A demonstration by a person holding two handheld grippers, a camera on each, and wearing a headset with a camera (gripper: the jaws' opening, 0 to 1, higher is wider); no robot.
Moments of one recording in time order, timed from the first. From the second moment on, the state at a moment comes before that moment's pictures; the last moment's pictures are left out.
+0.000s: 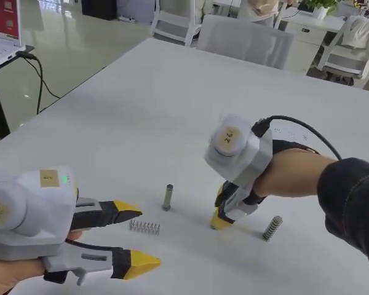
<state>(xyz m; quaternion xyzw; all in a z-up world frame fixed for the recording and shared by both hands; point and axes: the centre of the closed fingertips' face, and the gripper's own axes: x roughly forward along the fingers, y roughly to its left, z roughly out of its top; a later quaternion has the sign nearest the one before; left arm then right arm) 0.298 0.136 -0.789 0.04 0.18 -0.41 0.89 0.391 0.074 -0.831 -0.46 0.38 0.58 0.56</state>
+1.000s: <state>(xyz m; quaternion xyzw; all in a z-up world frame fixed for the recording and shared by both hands) 0.299 0.143 -0.790 0.04 0.19 -0.40 0.90 0.340 0.147 -0.831 -0.44 0.32 0.64 0.54</state>
